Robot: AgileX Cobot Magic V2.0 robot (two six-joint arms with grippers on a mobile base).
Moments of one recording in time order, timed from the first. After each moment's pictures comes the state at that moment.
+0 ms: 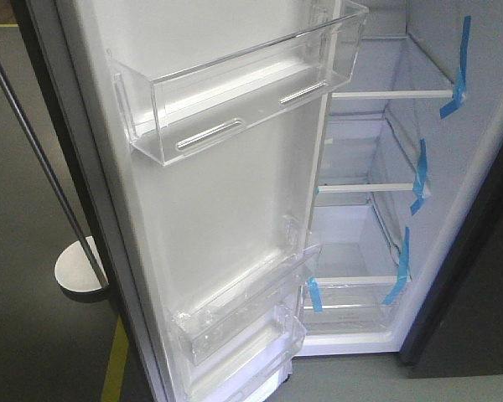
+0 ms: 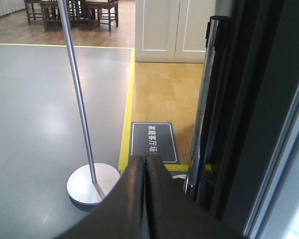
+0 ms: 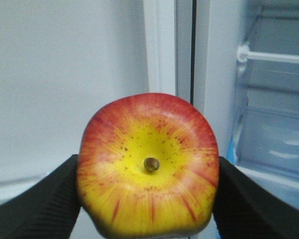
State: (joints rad) left arm 0.01 -0.01 0.03 0.22 0.27 -0.35; right arm -0.14 1.25 -1.57 0.92 0.86 -0.70
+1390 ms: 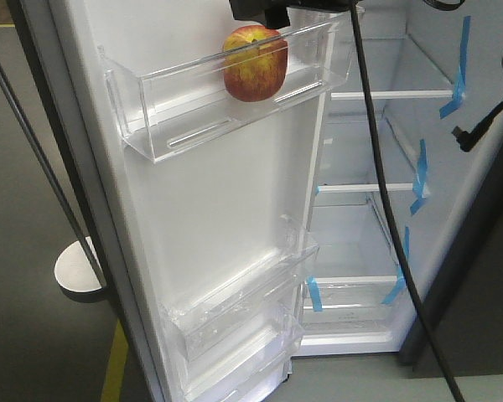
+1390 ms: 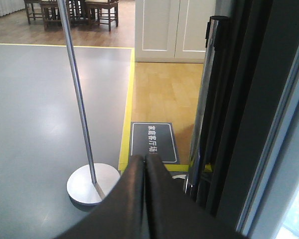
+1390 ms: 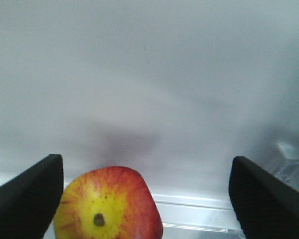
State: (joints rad) left arm 0.01 -0.01 0.03 0.22 0.27 -0.35; right arm 0.38 1.75 -2.06 0.36 0.89 -0.37
